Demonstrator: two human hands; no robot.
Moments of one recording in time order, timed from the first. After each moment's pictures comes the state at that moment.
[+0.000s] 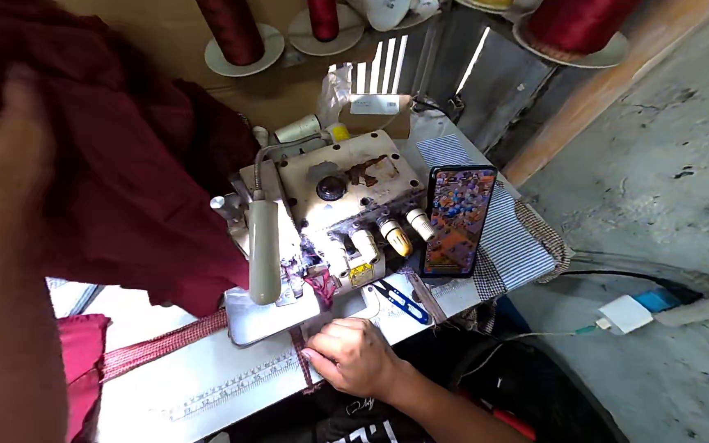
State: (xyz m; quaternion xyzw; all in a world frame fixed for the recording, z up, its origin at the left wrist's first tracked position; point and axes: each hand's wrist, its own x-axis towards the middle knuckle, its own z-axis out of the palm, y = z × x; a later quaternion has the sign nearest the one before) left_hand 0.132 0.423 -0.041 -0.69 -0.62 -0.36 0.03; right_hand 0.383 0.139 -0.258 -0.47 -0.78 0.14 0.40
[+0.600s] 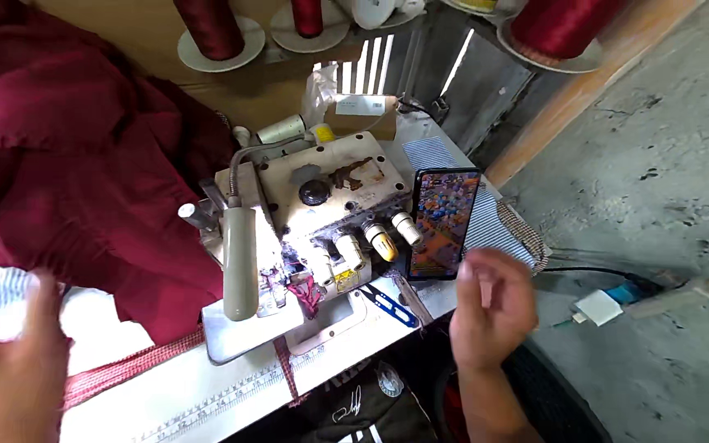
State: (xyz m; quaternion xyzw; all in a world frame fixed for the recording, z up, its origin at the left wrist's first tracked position) left_hand 0.091 0.271 -0.134 -0.70 -0.60 -0.39 -0.10; right_hand 0.506 0.115 -0.186 -0.58 -0.48 -0.05 0.66
